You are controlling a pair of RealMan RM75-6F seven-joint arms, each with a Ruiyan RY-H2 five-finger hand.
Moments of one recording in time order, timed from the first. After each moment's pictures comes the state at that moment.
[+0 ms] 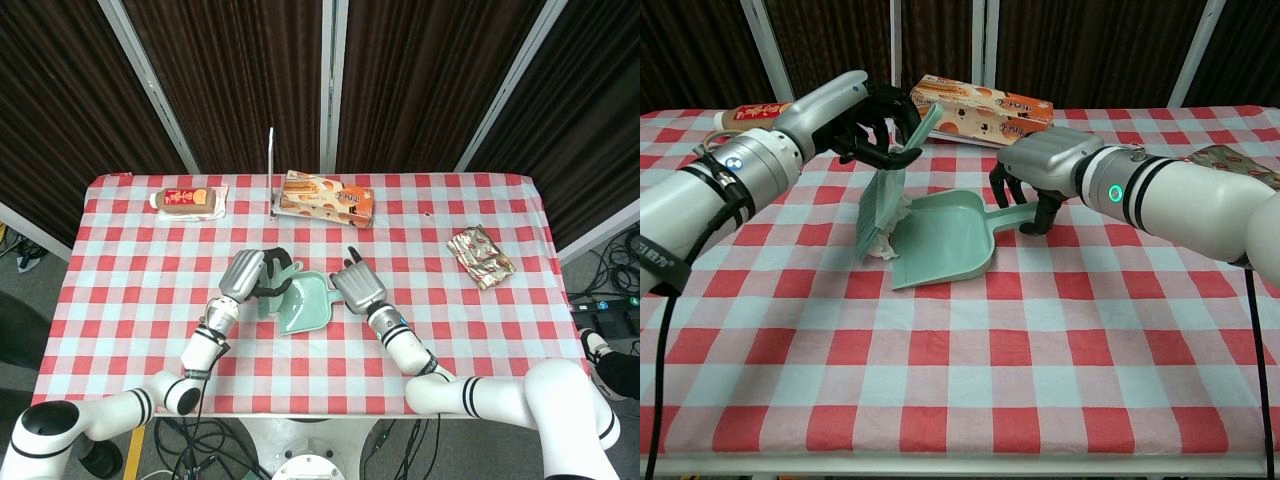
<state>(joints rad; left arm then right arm) -0.78 -1.89 -0.28 -1.07 1.32 1.03 -0.31 1.01 -1.74 0.12 -1.30 -0.81 0.86 -0.70</state>
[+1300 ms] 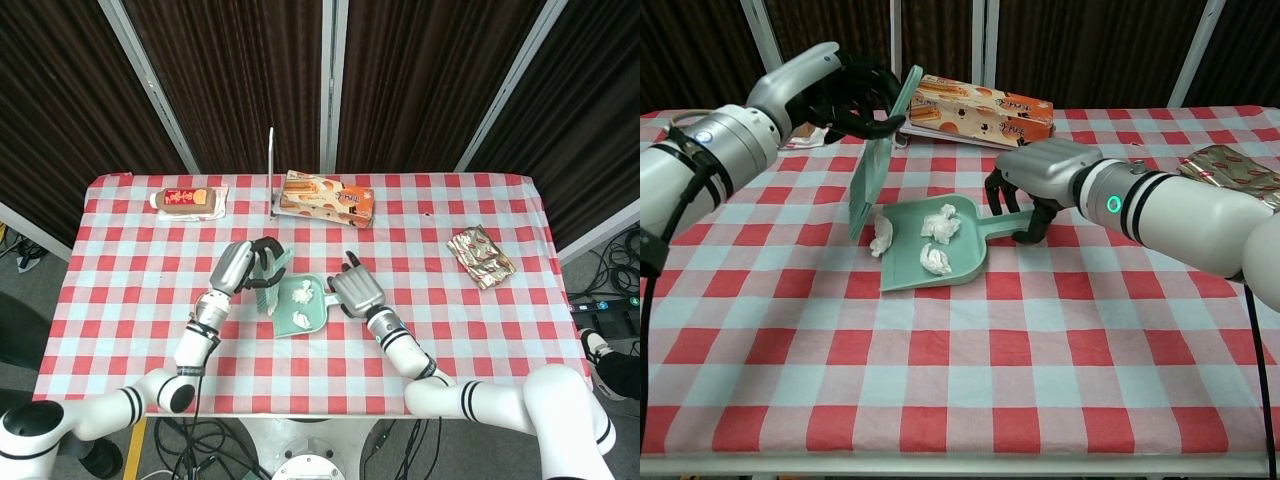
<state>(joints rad) -0.75 -1.84 -0.31 -1.14 1.29 1.05 -0.39 0.97 -1.77 0.14 -1.27 -0.87 0.85 -0.61</state>
